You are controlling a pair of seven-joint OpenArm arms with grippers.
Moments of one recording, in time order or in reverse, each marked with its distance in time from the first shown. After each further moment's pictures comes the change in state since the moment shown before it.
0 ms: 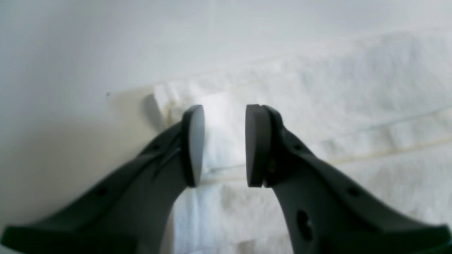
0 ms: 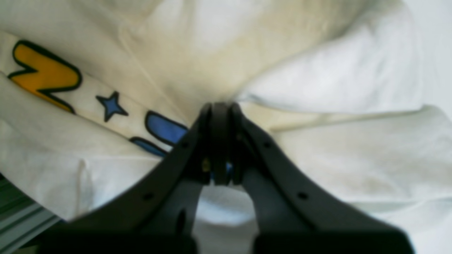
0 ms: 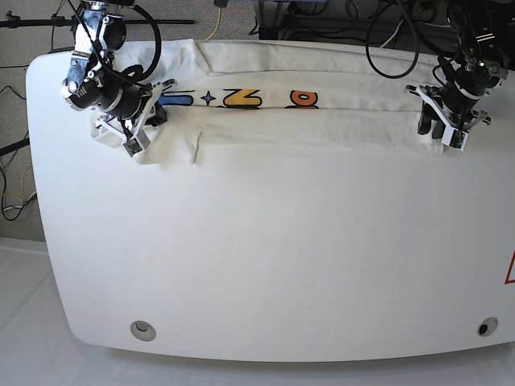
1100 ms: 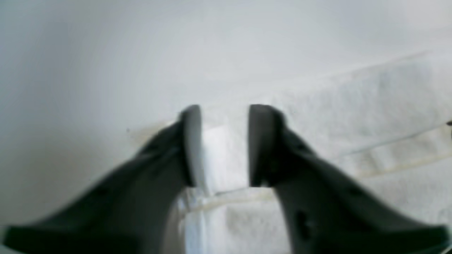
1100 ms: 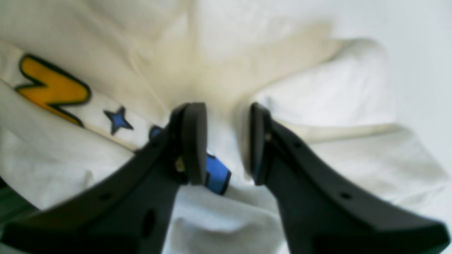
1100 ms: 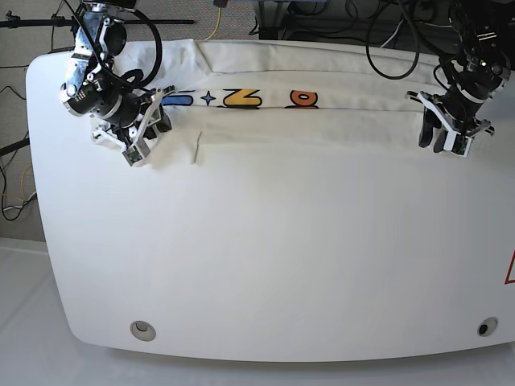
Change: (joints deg) left arm 0.1 -0.2 -0.2 3.7 0.3 -0.7 -3.9; right arm 1.5 -0.5 0.1 3.3 0.3 0.0 -0.7
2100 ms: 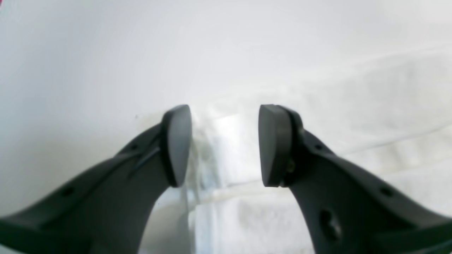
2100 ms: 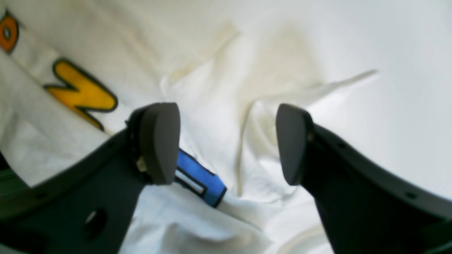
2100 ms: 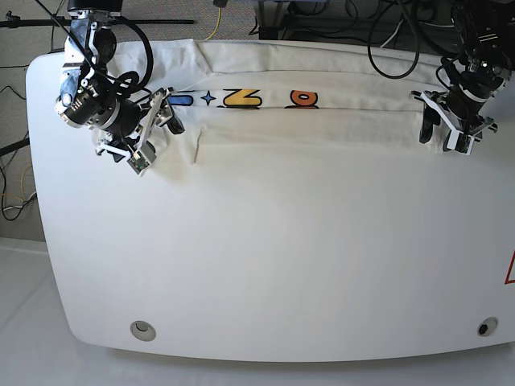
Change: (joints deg) left arm 0.0 -0.8 -0.2 -2.3 1.5 0.9 -2.0; right arm 1.3 7.5 -7.0 2.1 4.2 0.0 1.5
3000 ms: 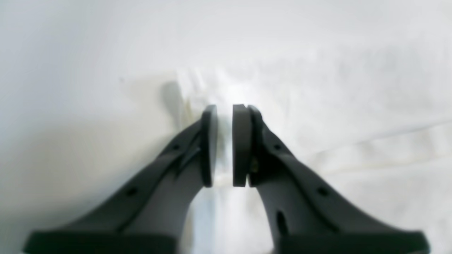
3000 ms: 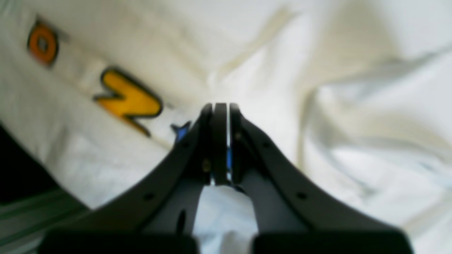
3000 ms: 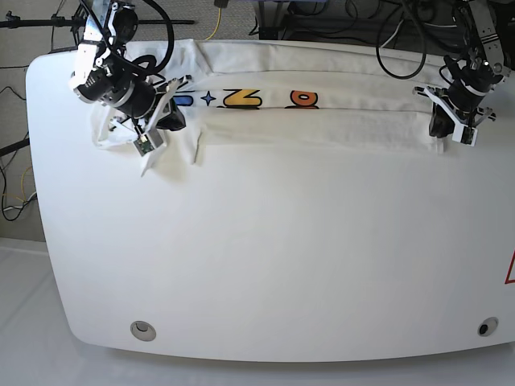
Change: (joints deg) left arm 1.1 0.0 -1.8 -8.0 -1.7 -1.3 -3.6; right arm -6.6 -10.3 6.1 2.6 -1.4 -0.3 2.7
